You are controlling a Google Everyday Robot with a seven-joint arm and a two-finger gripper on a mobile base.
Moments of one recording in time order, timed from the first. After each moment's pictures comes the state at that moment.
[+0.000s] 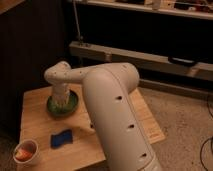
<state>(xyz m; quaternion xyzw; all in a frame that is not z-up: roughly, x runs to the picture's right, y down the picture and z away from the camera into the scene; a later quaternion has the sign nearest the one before) -0.259 0.095 0.867 -0.34 0.14 0.56 0.74</state>
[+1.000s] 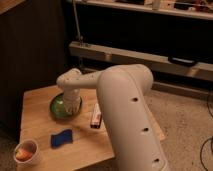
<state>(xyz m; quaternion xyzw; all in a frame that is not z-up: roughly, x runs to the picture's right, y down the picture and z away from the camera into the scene) -0.195 0.136 0.862 -0.35 0.18 0.58 0.72</state>
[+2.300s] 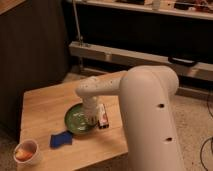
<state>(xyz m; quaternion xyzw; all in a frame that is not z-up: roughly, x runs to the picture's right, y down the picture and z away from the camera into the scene) -0.072 0.192 0.843 -0.34 0.27 0.56 0.70</state>
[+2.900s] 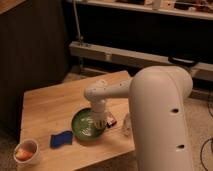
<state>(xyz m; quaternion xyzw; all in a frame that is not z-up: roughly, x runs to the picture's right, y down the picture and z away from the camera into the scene) -0.023 0.215 0.829 -0.33 0.30 0.57 0.69</state>
